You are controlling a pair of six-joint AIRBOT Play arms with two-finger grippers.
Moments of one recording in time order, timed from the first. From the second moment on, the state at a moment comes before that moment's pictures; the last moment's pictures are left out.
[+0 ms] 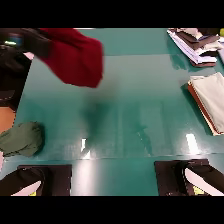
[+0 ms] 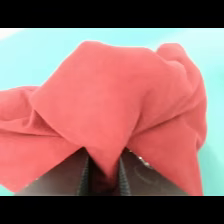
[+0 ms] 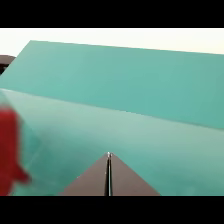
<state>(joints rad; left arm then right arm) -0.53 -1.09 1.66 1.72 -1.07 -1.49 0.03 -1.00 1.59 -1.12 0.98 1.42</state>
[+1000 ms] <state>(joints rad) -0.35 -1.75 1.69 1.12 -0.95 -1.48 -0.01 -1.18 1.95 -1.13 1.28 1.42</state>
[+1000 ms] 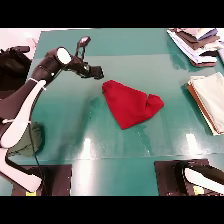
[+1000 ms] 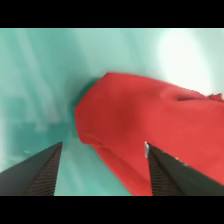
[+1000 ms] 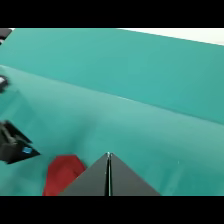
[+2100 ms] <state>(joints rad) -0.35 -1.93 1.93 1.03 -1.08 -1.43 -0.31 -1.13 0.92 -1.01 1.27 1.39</state>
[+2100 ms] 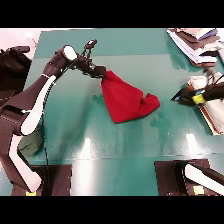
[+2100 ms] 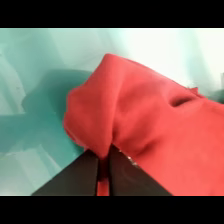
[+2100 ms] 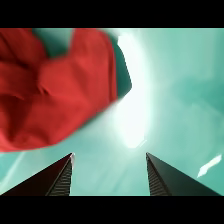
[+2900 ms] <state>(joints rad) -0.35 -1.74 2.06 1.13 -1.20 -1.42 -0.07 -1.23 1.20 -1.03 1.08 1.32</state>
